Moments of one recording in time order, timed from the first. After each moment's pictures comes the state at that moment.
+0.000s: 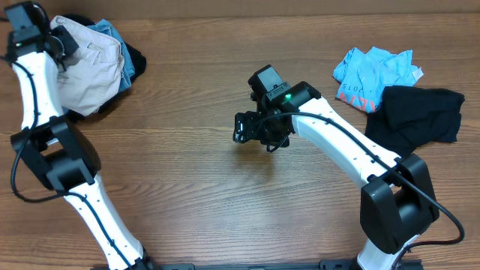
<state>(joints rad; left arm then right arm) 0.42 2.44 2.30 -0.66 0.07 -0.25 0.56 1.88 1.48 -0.93 -0.30 0.61</state>
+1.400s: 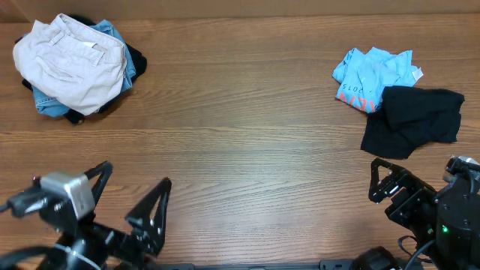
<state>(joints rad) 0.46 0.72 1.66 -1.31 0.87 -0.07 0.44 0.66 1.34 -1.35 0.26 0.90</state>
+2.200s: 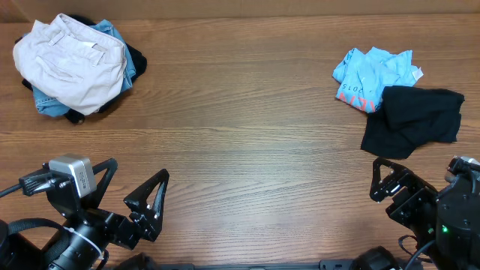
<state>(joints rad) 0.46 0.72 1.54 -1.31 0.86 -0.07 0.44 0.66 1.33 -1.35 0.28 0.91</state>
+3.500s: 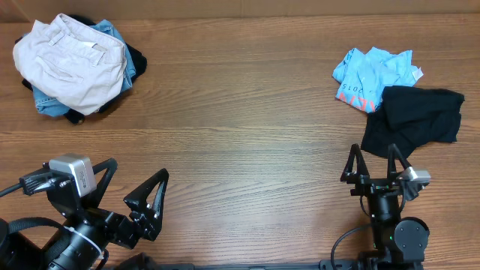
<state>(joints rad) 0.46 0.72 1.54 -1.31 0.86 -0.07 0.05 0.01 0.05 0.08 0.00 0.33</state>
